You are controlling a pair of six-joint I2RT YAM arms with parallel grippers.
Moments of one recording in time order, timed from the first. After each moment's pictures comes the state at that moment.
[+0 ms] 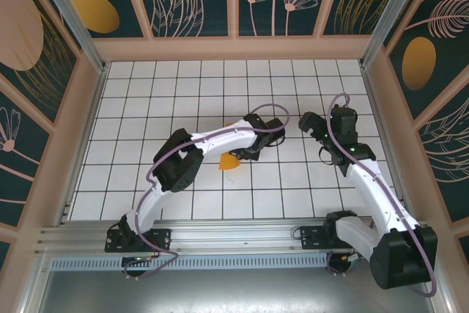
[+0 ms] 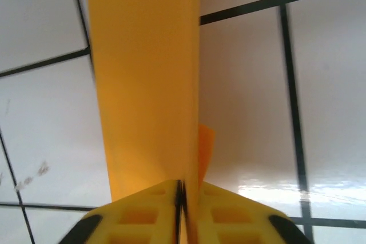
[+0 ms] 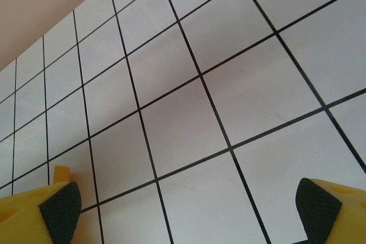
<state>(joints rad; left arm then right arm) -0.97 2.29 1.88 -1.19 -0.37 -0.79 0.16 1.00 0.70 -0.38 0.00 0.62</state>
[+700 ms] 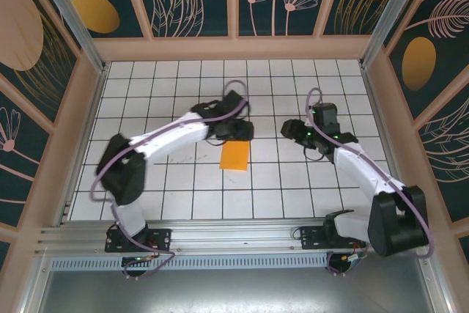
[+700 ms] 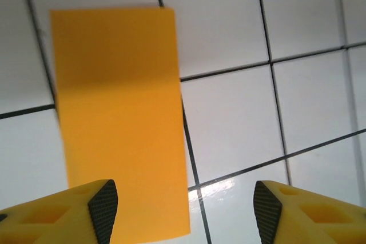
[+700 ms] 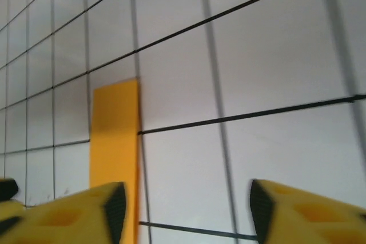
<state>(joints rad) -0.75 1.75 1.37 -0.62 0.04 -0.69 0.28 1.26 0.74 -0.28 -0.31 0.60</state>
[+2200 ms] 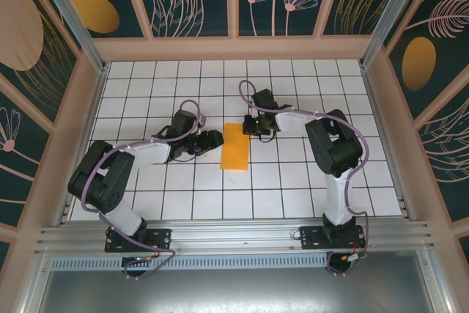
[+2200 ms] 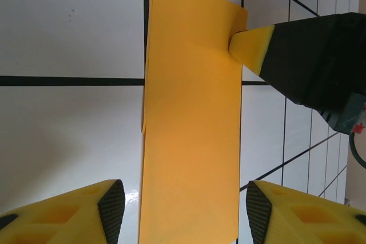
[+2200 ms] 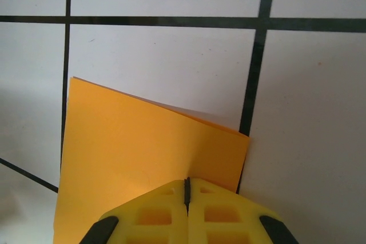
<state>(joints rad) -0.48 1.66 0.76 0.07 0.45 -0.81 0.53 2.03 1.26 -0.26 -0.28 0.47</state>
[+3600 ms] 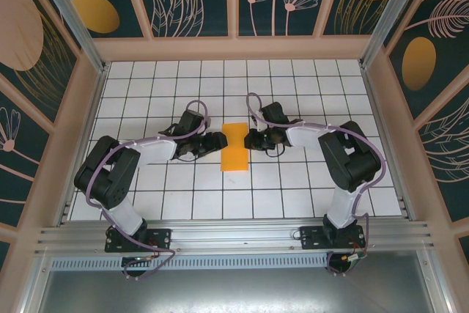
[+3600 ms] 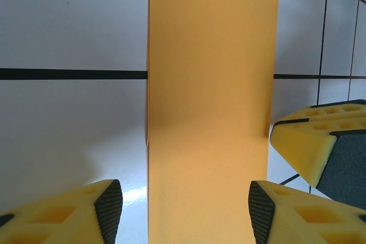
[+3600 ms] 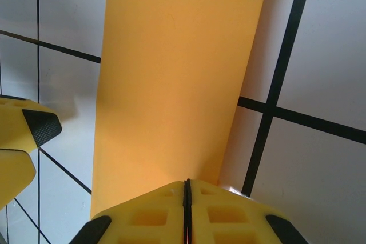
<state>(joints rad) -0.52 1.70 0.82 -0.02 0.38 -0.79 0.54 1.83 0.98 -0.17 -0.46 0.49</state>
